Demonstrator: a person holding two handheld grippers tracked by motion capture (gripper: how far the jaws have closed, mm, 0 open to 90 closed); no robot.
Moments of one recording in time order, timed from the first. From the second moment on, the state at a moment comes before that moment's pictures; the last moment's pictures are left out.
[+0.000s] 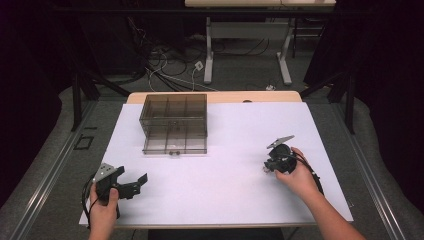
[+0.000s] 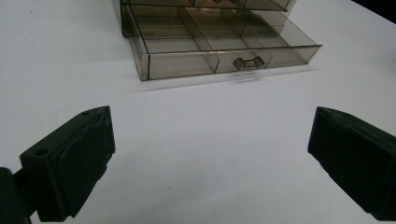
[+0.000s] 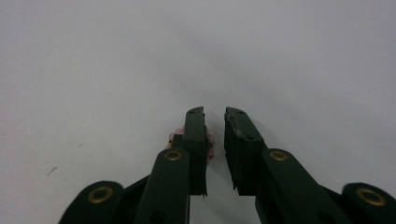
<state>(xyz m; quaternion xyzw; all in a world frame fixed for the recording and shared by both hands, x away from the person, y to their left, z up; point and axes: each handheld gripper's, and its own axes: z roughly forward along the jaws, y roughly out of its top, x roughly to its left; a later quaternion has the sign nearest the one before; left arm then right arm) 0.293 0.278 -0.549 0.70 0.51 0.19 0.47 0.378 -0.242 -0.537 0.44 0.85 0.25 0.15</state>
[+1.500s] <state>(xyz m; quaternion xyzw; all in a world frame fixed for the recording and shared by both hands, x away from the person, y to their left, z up) 0.294 0.281 -0.552 0.70 0.52 0.19 0.46 0.380 -0.246 -0.536 0.46 0.84 0.25 0.12</state>
